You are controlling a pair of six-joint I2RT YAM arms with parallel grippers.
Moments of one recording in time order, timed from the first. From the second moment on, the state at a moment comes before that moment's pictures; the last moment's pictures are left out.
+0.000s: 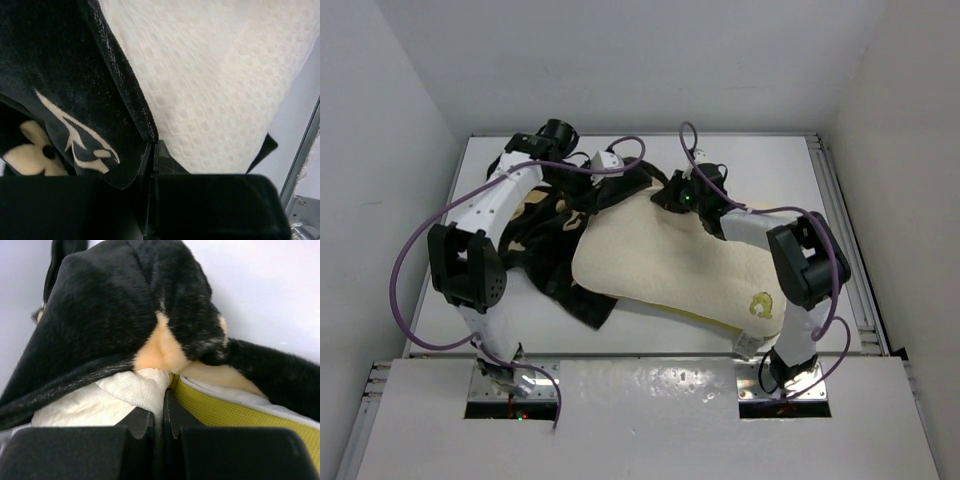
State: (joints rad) left arm -0.26 1.79 1.70 -1.15 0.62 0.94; right arm 0.41 1.89 1.06 0.40 -0.23 0.60
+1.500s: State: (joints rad) left arm -0.31 1.59 0.85 -0.46 0.17 0.64; right arm 0.67 1.33 0.80 0.12 -0.09 0.04
